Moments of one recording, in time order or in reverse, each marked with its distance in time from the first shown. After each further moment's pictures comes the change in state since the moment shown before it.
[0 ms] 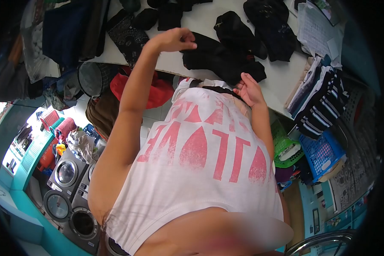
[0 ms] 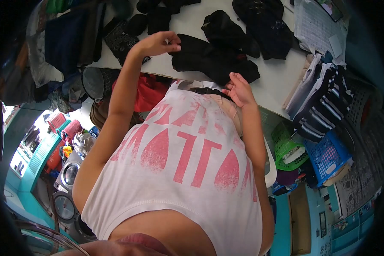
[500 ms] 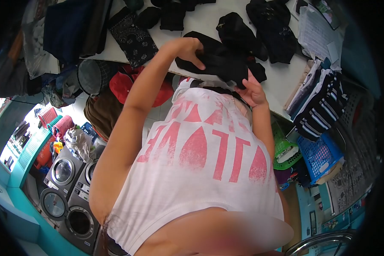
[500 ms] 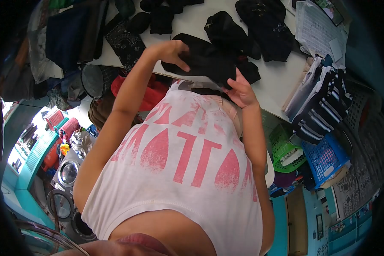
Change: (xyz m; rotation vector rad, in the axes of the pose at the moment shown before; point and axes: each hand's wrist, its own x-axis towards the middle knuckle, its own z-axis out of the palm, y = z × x) left_hand 0.008 0.017 0.022 0.255 -0.266 0.102; right_hand -0.008 -0.011 0.009 0.064 -0.419 -0.117
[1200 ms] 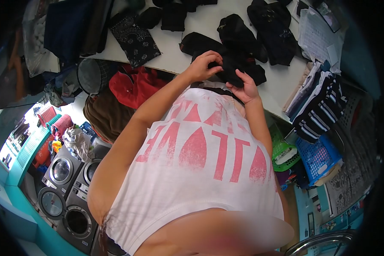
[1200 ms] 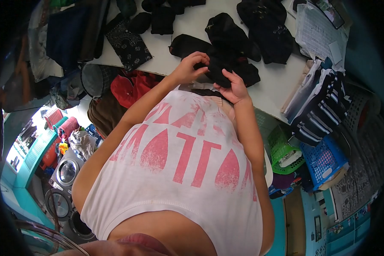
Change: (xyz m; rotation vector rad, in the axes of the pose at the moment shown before) left_hand 0.026 0.023 0.096 -0.582 0.771 0.305; right_hand 0.028 0.015 -0.008 0.142 0.180 0.114
